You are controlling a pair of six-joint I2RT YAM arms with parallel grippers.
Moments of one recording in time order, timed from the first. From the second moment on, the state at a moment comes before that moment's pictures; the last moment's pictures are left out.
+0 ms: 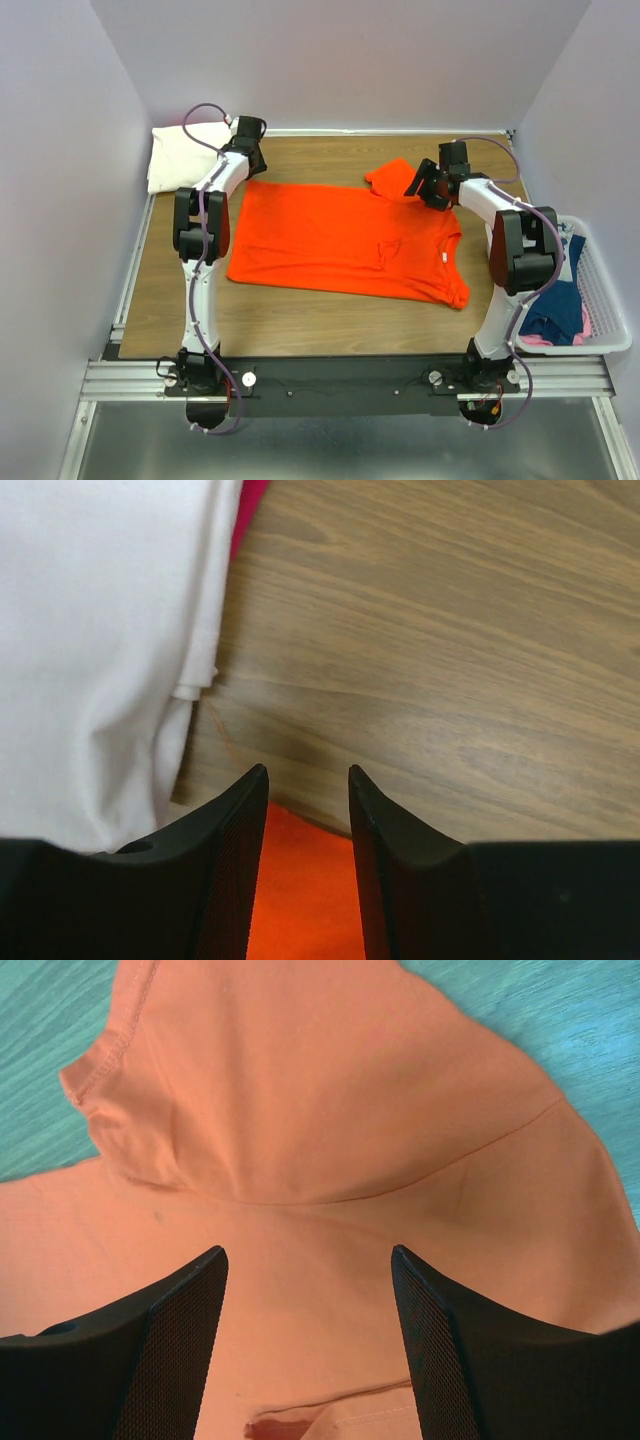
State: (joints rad) left arm -0.13 2.36 1.97 -0.42 -0.27 -0.41; right arm 0.11 1.93 1.34 -0.28 -0.07 0.54
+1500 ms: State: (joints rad) left arm -0.16 2.38 1.97 -0.51 -0.34 -0.44; right arm 0.11 1.94 1.37 -0.28 -0.07 0.54
